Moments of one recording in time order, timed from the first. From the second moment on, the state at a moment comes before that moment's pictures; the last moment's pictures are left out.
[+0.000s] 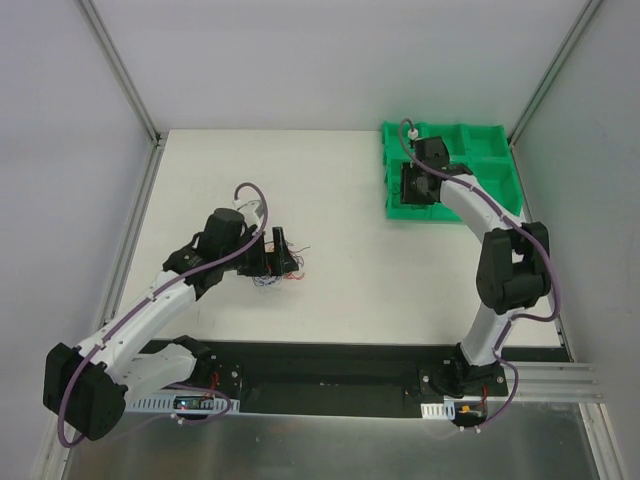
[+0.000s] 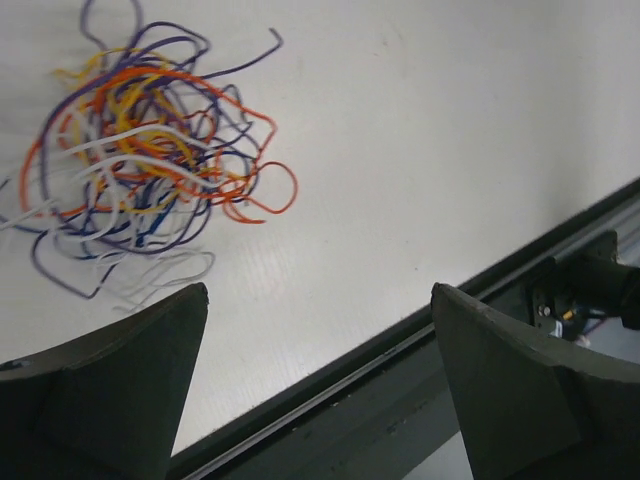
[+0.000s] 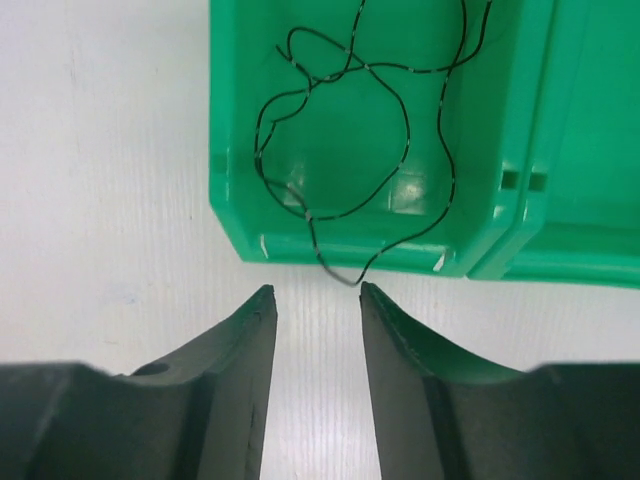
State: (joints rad) left arm -0.49 1.03 0.76 -0.47 0.35 -0.53; right arm 0.25 1.82 1.44 -0.56 0.02 0.20
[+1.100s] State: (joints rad) left arm 0.02 1.10 0.61 -0.35 0.36 -1.13; right arm 0.95 1.81 1.24 -0.18 -0.10 0.38
